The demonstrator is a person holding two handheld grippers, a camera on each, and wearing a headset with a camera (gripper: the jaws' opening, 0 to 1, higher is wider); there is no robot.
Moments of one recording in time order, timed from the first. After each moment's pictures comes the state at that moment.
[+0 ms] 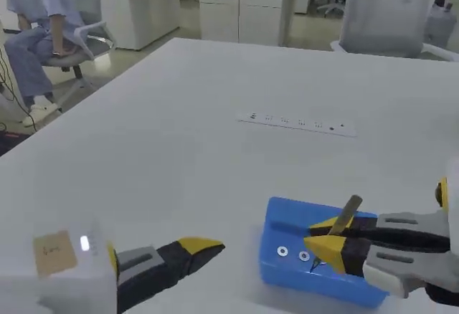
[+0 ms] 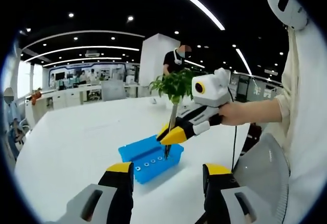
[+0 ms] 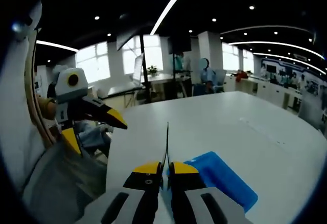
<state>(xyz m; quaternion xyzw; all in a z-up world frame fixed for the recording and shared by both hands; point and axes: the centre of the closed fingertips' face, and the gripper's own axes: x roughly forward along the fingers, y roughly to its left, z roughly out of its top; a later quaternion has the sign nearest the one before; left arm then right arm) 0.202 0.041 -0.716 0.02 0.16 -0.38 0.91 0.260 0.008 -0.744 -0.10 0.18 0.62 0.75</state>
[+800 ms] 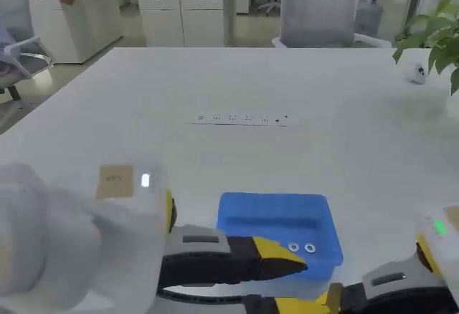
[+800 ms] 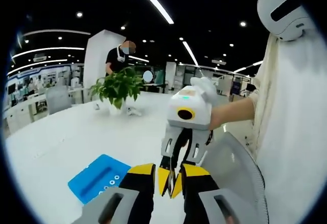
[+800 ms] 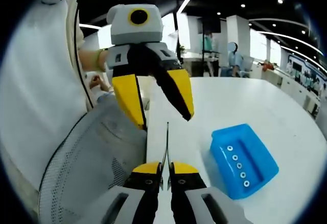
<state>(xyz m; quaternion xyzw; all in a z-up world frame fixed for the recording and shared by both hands) 0.185 -0.057 -0.697 0.06 0.16 -0.58 0.79 0.172 -0.034 -0.772 -0.18 0.24 0.69 0.66</state>
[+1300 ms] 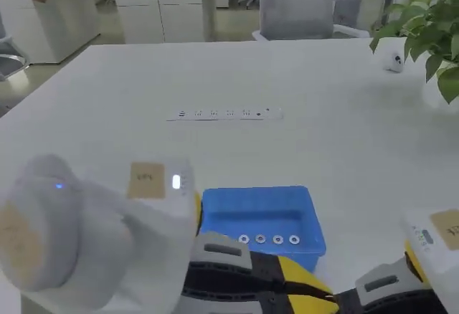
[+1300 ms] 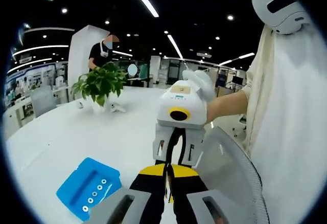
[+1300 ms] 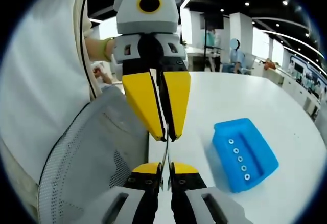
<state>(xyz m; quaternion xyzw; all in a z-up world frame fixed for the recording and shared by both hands) 0.176 -0.076 -0.705 0.08 0.18 -0.63 0.76 0.167 -0.044 -0.782 -0.21 0.25 0.68 0.66</state>
